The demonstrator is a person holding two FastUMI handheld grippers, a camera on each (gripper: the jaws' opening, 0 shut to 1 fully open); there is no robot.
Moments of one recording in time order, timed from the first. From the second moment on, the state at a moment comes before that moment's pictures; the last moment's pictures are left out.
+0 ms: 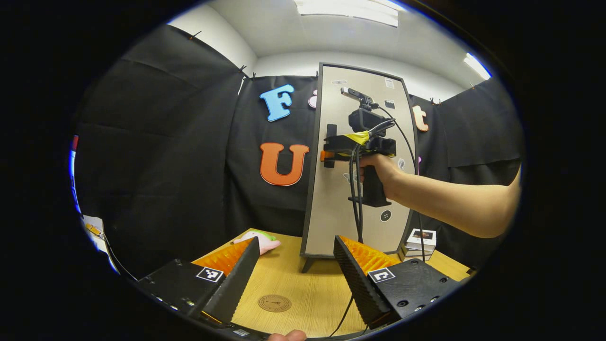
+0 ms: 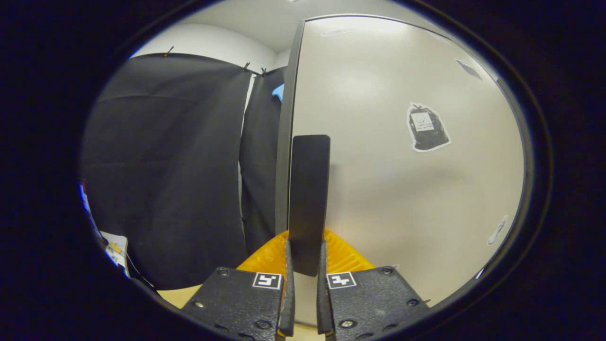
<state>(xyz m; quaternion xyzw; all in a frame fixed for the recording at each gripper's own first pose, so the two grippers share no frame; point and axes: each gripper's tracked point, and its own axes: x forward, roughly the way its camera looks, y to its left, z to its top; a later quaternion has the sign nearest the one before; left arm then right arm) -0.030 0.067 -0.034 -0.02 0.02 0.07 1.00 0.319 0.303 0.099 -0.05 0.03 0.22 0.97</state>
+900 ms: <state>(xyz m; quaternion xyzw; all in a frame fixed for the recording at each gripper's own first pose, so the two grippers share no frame) -0.042 0.068 -0.032 -0.01 0.01 0.07 1.00 0.288 0.302 0.099 -0.03 0.04 0.28 0.96</state>
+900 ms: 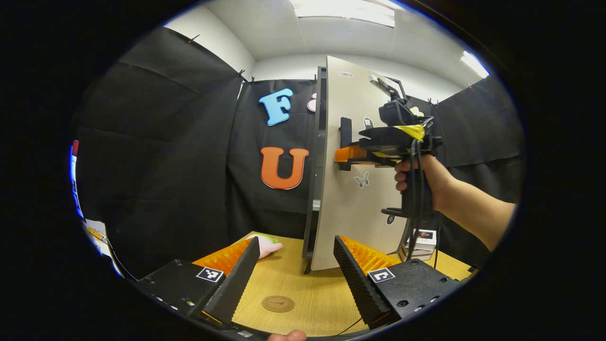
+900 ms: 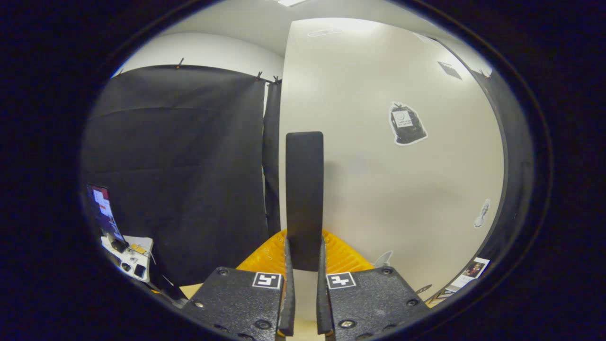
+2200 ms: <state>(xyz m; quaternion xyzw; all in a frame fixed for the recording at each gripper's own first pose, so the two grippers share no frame) -0.032 -0.005 -0.031 0.00 0.02 -0.01 1.00 0.289 0.292 0.107 -0.01 0.03 0.28 0.96</state>
